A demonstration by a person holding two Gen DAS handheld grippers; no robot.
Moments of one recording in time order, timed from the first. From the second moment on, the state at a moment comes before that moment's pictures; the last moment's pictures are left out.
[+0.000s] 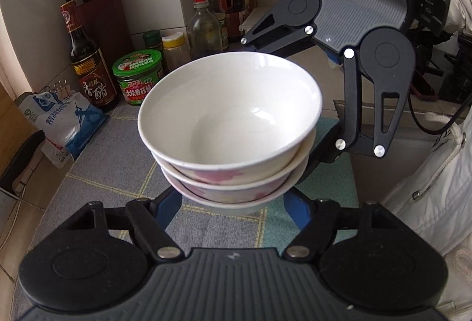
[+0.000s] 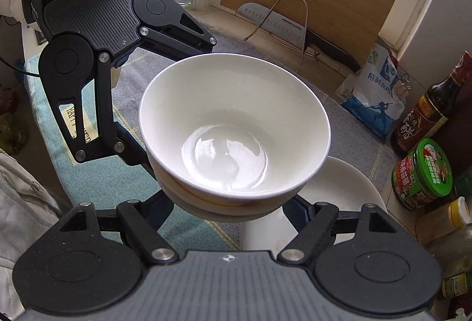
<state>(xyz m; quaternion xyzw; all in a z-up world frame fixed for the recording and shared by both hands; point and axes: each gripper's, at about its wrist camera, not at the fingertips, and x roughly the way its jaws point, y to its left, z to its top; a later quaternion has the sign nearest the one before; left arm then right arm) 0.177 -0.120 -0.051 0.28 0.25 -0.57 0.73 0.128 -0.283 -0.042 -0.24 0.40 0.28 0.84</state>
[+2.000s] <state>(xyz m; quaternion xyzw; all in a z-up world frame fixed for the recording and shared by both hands) 0.149 -0.118 -0.044 0.15 0.17 -0.41 0.88 0.116 -0.320 -0.017 -0.14 0.40 0.09 0.90</state>
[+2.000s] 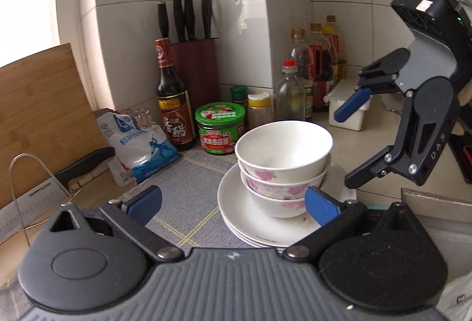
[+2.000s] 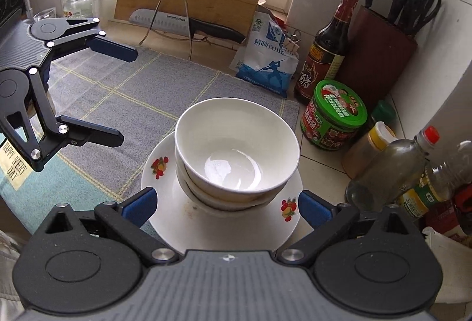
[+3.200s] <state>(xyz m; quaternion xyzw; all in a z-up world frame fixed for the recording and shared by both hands) 0.082 -0.071 0.013 0.08 0.28 -0.27 0.92 0.017 -0.230 0.015 0.06 0.32 -0.23 0.92</state>
